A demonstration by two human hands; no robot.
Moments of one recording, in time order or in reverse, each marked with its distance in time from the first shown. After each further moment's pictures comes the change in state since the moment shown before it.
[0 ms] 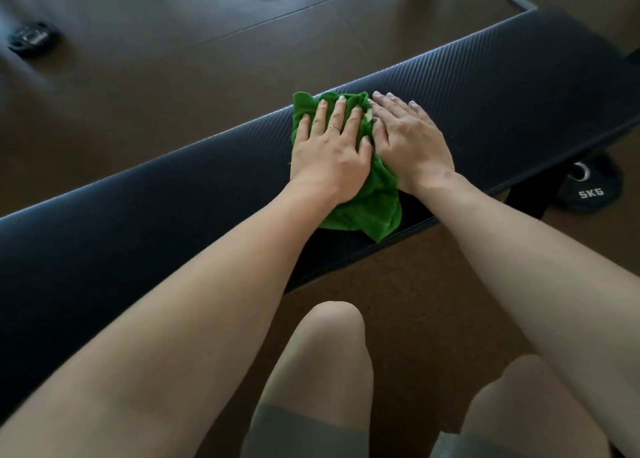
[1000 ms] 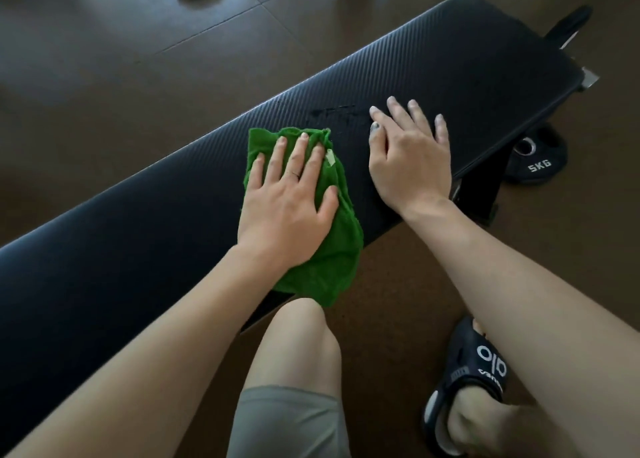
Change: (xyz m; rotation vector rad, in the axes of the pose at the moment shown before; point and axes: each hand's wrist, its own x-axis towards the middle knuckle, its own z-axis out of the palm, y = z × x) left_hand -0.035 0.022 0.006 0.096 -0.001 0.160; right_hand -0.038 0.060 -0.006 0.043 0.267 0.352
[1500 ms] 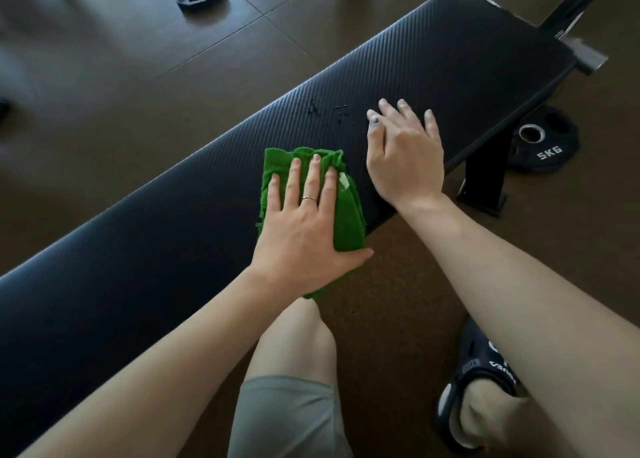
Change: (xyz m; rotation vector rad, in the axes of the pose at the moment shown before) left_hand -0.032 0.027 0.000 0.136 -0.085 0.130; right_hand -0.003 0.010 0.006 0.113 0.113 -0.013
